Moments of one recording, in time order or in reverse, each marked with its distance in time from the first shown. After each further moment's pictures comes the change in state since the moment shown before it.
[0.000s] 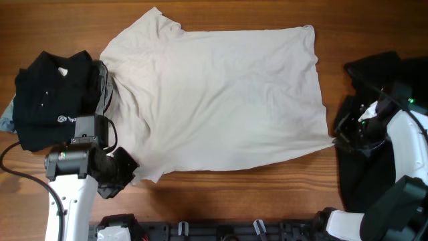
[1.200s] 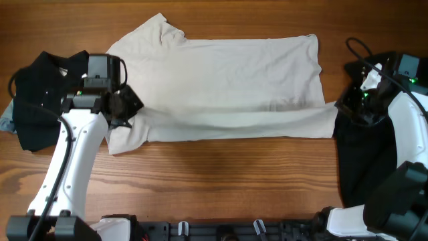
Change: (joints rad) left arm -0.111 0.414 0.278 0.464 -0.182 0.082; right arm 0.061 0.107 0.143 0.258 -0.080 -0.082
